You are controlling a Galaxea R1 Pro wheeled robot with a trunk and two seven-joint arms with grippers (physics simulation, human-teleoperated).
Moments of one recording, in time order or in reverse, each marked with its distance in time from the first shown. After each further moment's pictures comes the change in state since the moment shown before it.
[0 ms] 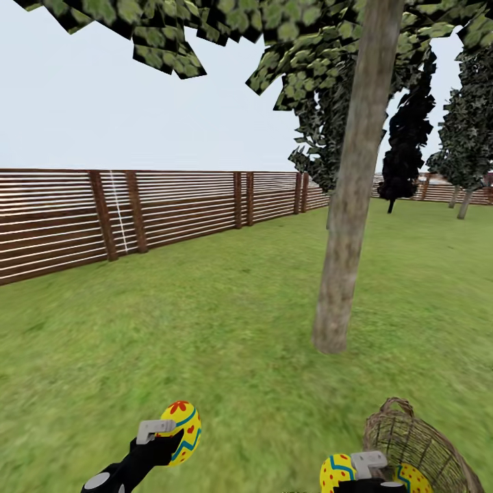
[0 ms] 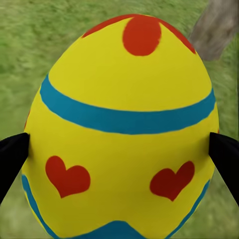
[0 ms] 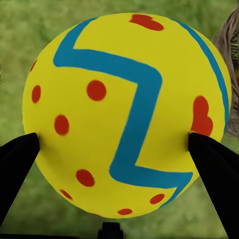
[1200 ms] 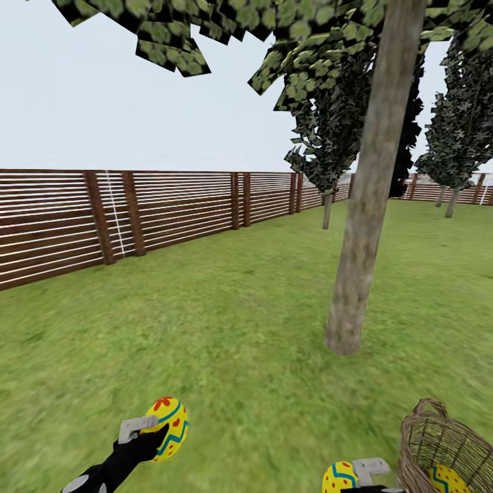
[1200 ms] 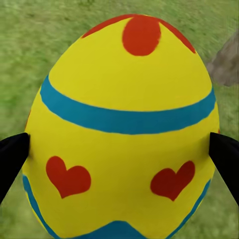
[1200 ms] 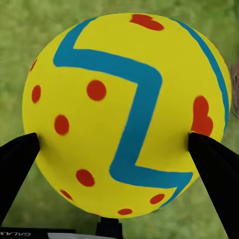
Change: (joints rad) left arm 0.000 0.048 0.052 -0.003 0.111 0.006 -0.008; right arm 0.000 0.000 0.002 0.043 0.001 -0.013 0.000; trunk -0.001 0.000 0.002
